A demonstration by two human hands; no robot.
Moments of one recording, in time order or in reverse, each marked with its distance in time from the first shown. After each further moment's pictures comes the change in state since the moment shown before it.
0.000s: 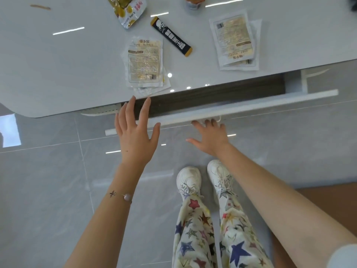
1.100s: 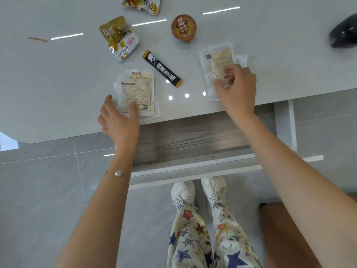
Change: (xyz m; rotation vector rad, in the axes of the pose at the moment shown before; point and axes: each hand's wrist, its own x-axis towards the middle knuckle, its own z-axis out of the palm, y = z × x) left_hand 0.109 0.024 -0.011 -0.341 0.113 -0.668; right_hand 0.042 0.078 -0.169 0.682 0.745 0.270
